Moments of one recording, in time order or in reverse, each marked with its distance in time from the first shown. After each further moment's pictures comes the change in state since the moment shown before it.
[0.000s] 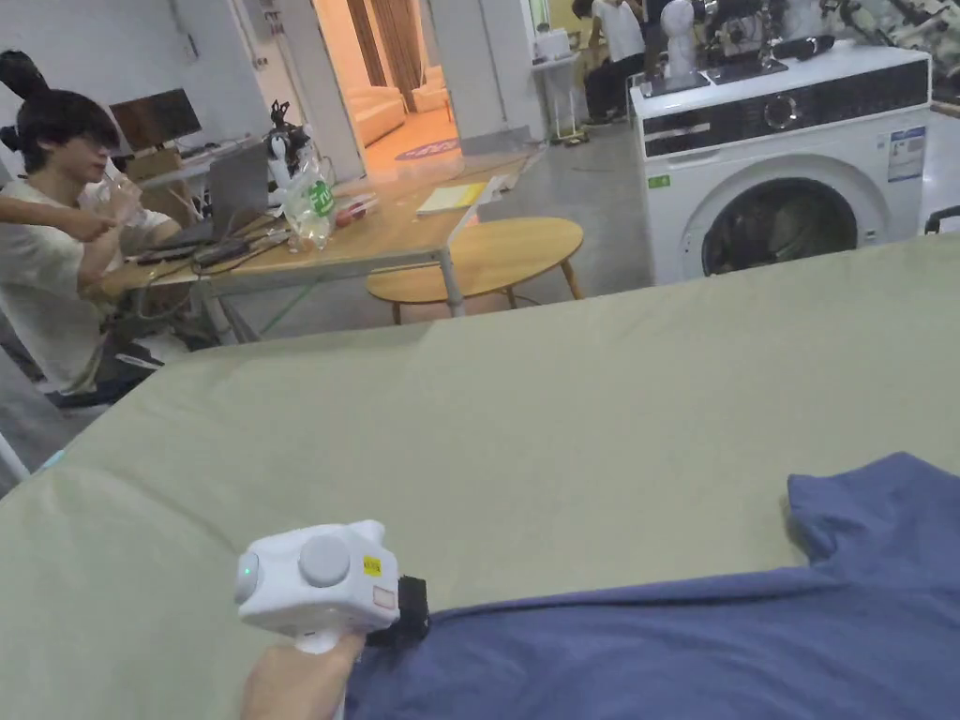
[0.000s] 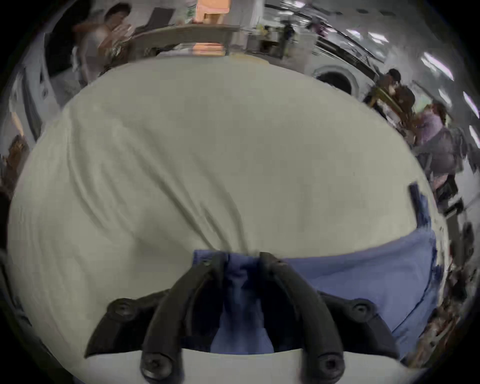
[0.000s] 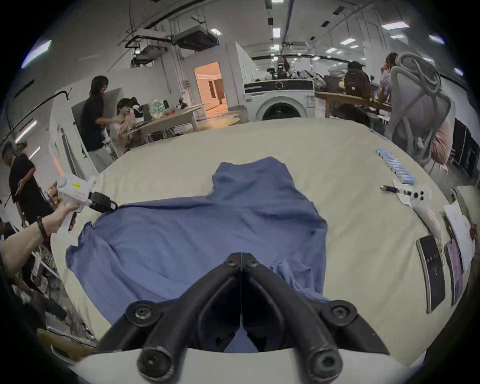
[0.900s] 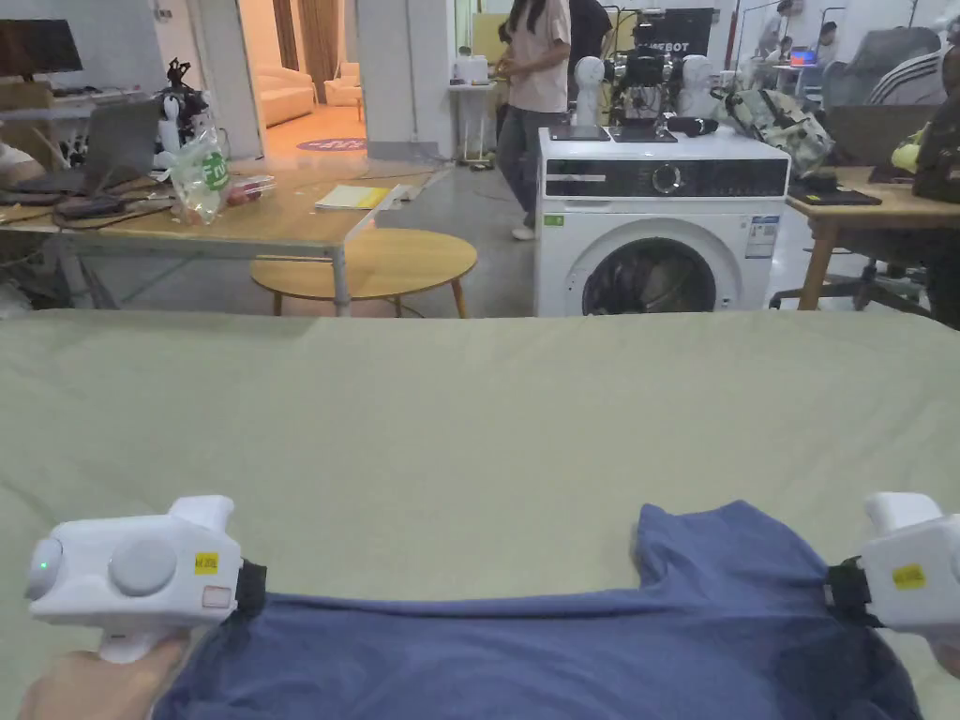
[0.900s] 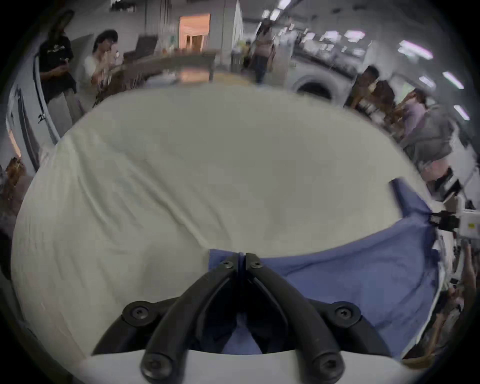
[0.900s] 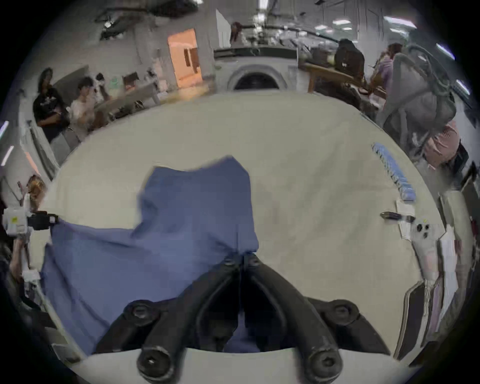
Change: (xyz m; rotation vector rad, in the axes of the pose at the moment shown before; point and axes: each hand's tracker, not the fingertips) left arm -0.003 -0.026 0.066 0.210 -0.099 -0.036; right arm 0.040 0.093 -0.086 -0.164 -0.123 -0.002
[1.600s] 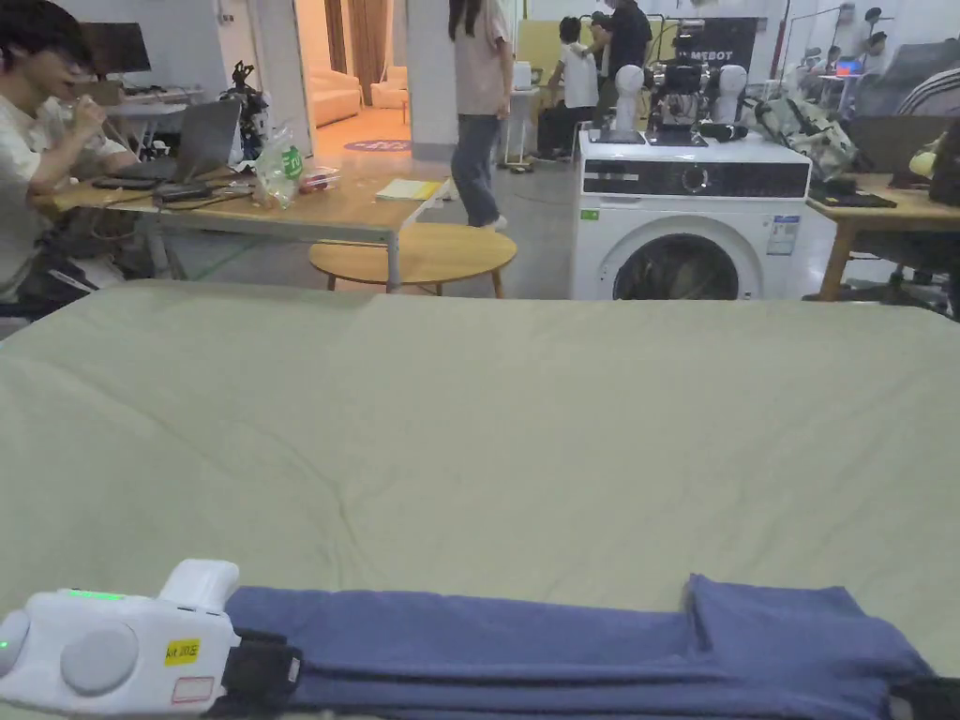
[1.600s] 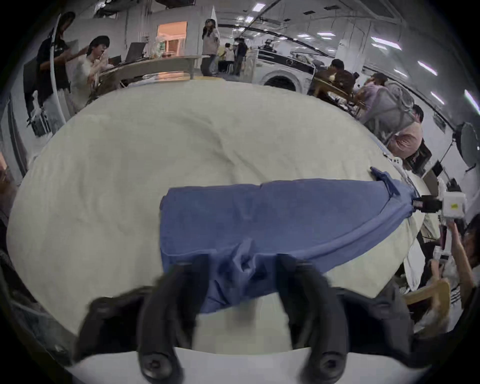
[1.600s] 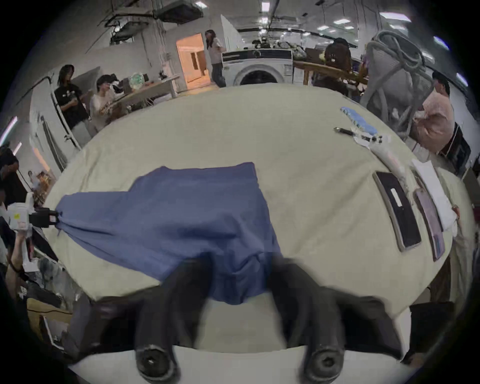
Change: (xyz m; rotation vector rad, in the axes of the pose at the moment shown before) left arm -0.006 -0.175 0.129 -0.099 -0.071 -0.048; right arm 0.009 -0.190 0.127 -0.021 -0.022 0.022
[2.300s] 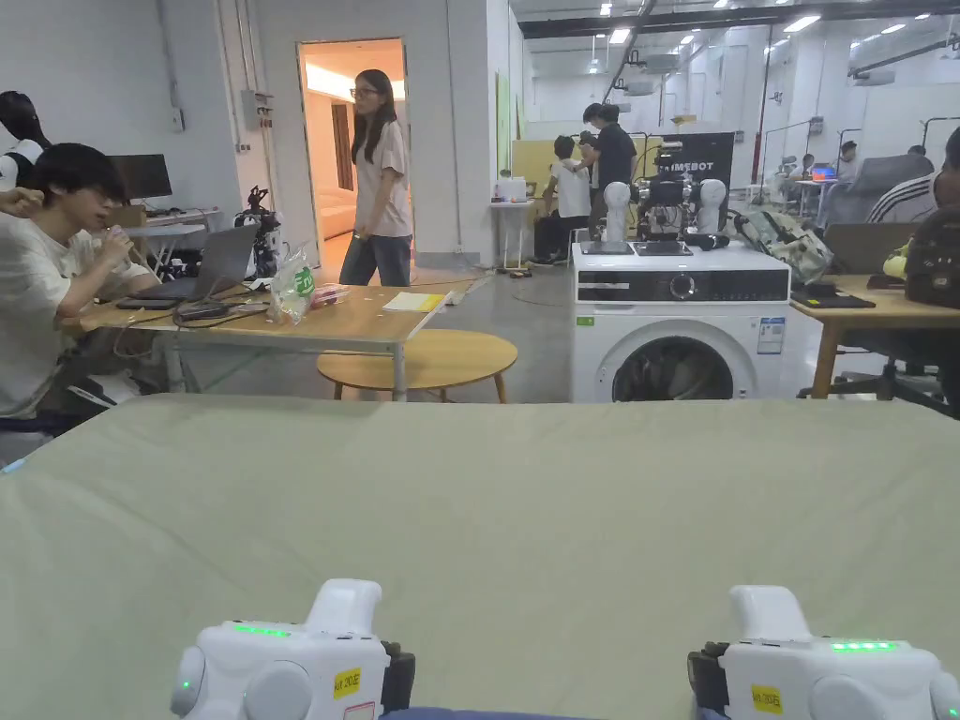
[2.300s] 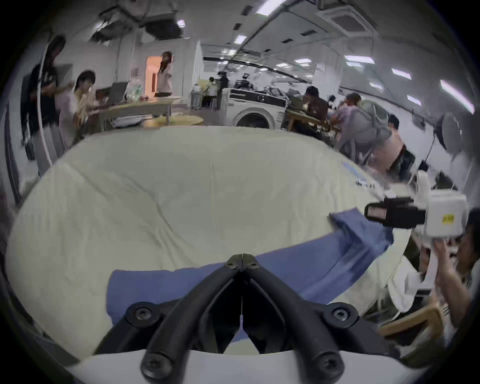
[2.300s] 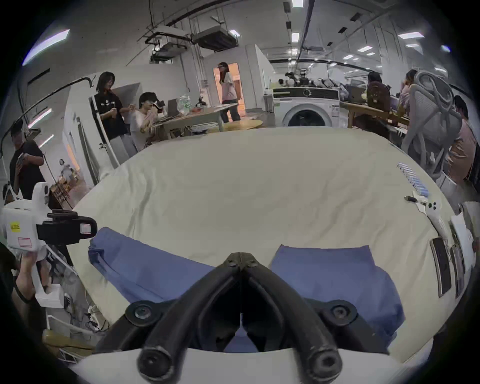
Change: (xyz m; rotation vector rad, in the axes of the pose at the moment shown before) left arm 0.110 0.048 0.016 0.211 -0.045 -0.126; right arm -0.146 0.066 -0.015 0.208 0.212 0.063
